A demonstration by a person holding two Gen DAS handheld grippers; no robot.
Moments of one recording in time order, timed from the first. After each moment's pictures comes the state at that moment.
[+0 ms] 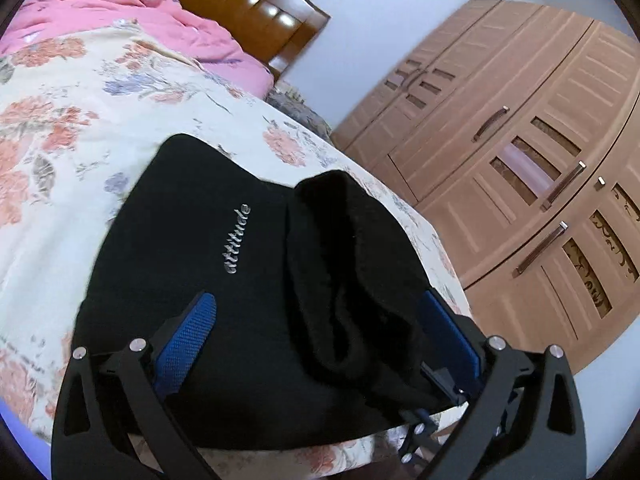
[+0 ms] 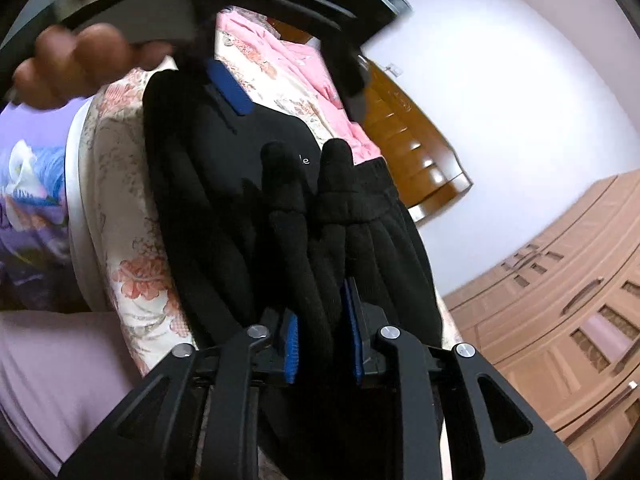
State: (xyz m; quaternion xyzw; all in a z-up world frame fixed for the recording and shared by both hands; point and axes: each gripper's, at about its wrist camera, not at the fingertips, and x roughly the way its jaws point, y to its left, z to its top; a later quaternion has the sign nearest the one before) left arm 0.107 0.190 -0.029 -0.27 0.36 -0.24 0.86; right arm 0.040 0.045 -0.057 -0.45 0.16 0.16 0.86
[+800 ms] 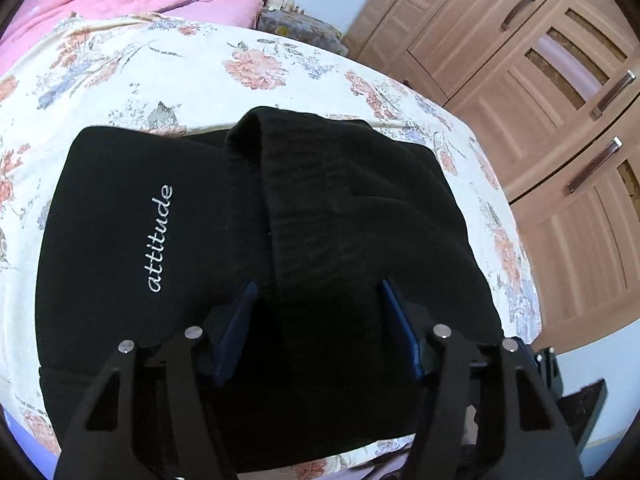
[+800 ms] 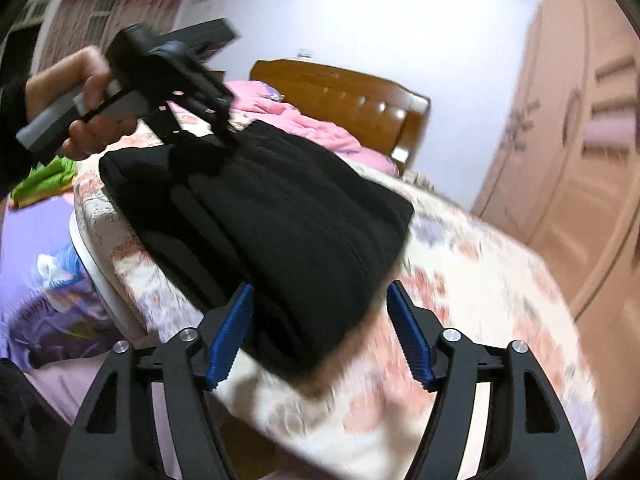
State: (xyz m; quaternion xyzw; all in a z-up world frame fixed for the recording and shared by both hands) left arm 0.168 0.103 -0.024 -0.12 0.51 -0.21 0.83; right arm 0.018 -0.116 -0.041 -0.14 0.24 0.15 0.95
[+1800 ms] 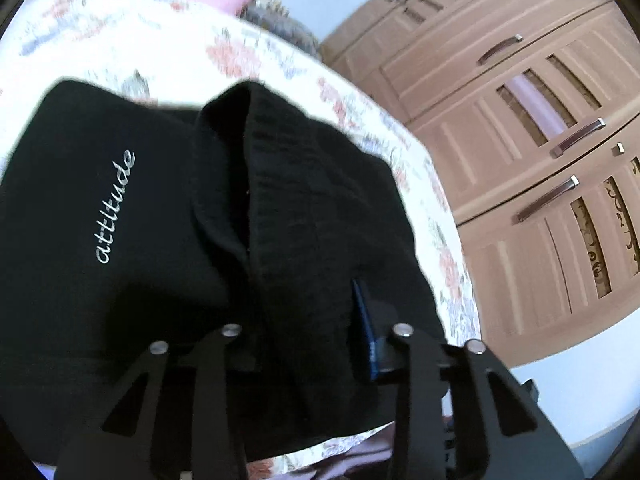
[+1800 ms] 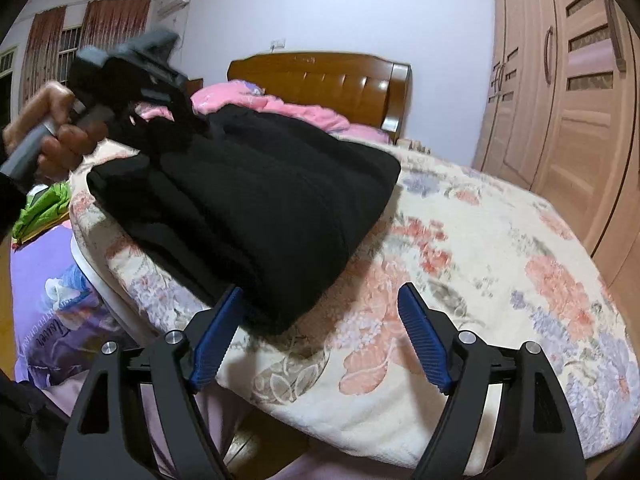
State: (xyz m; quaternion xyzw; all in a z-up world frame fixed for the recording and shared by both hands) left arm 0.156 0.112 -0.028 -0.22 0.48 -0.27 0.80; right arm 0.023 -0.125 -0.062 -0.08 0.27 0.16 0.95
